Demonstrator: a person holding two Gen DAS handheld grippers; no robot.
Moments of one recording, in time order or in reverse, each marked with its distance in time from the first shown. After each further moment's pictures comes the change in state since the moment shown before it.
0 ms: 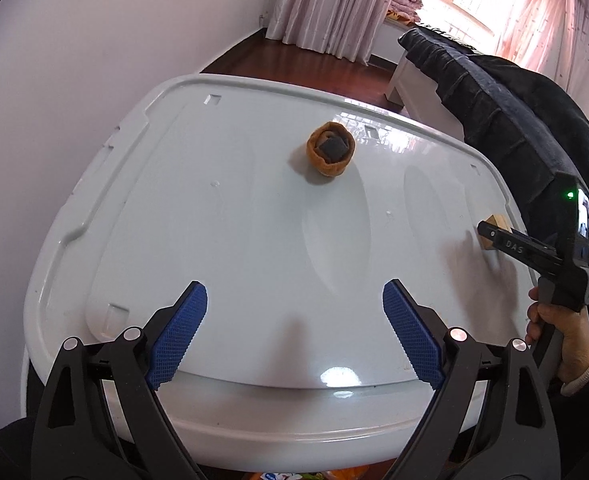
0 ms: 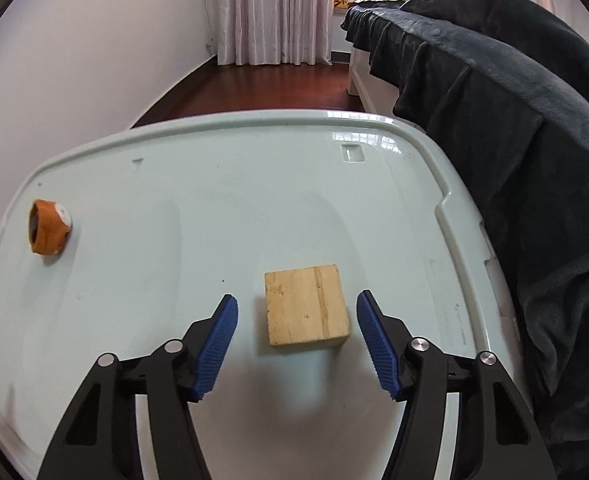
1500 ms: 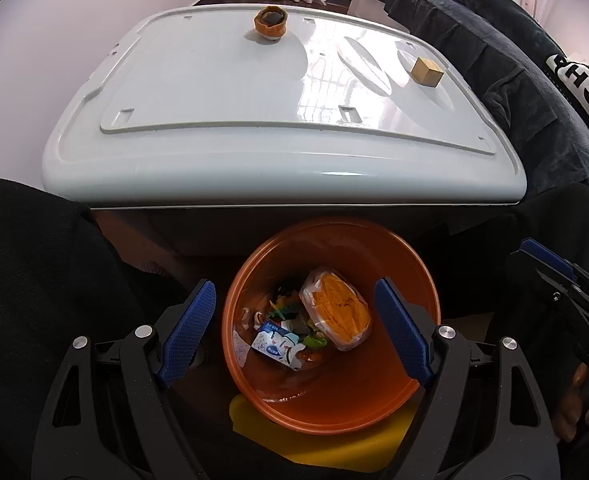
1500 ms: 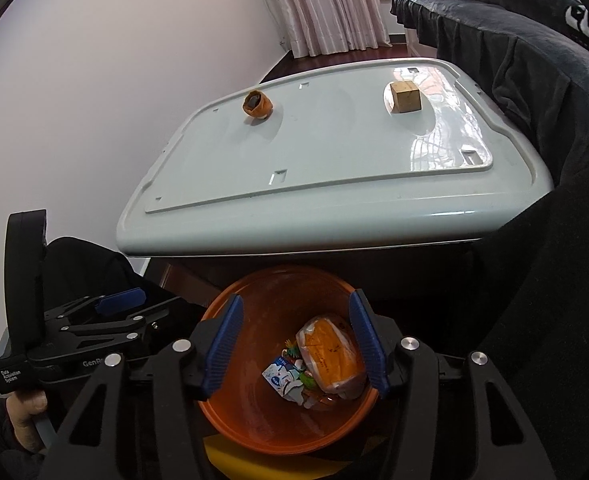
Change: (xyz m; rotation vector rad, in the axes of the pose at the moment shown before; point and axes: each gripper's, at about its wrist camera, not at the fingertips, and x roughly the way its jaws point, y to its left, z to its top) left arm -0.074 -0.022 -0.155 0.154 0.196 -0.044; right arm -0.214 0.048 -0.227 0.063 0.021 0.359
